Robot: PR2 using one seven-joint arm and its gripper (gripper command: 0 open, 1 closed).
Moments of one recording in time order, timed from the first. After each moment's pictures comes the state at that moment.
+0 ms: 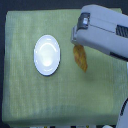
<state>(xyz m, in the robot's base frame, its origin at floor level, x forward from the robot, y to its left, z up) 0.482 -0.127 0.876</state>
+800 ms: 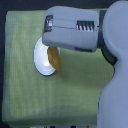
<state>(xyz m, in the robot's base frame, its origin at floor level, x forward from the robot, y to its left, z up) 0.493 0.038 0.848</state>
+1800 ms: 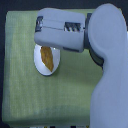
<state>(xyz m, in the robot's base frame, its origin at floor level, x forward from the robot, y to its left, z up) 0.507 0.087 0.807</state>
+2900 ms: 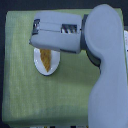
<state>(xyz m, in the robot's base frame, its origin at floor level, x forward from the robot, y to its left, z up) 0.500 0.105 0.802</state>
